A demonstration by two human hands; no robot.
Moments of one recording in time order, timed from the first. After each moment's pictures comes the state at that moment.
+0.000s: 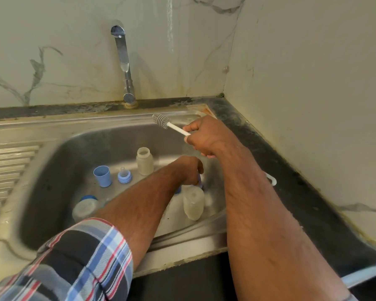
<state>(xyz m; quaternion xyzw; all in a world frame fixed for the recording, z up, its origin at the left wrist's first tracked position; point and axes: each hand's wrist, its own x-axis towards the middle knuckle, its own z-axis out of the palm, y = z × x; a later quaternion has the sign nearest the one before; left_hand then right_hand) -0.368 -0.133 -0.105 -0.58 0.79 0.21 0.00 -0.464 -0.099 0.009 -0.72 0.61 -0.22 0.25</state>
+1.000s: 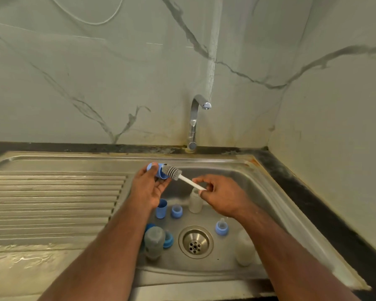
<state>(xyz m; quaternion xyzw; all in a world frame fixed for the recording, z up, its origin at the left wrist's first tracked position) -0.158 -0.062 -0.037 -0.42 0.13 0.52 -0.73 -0.364 -0.051 0.000 -0.81 0.51 -0.21 0.20</state>
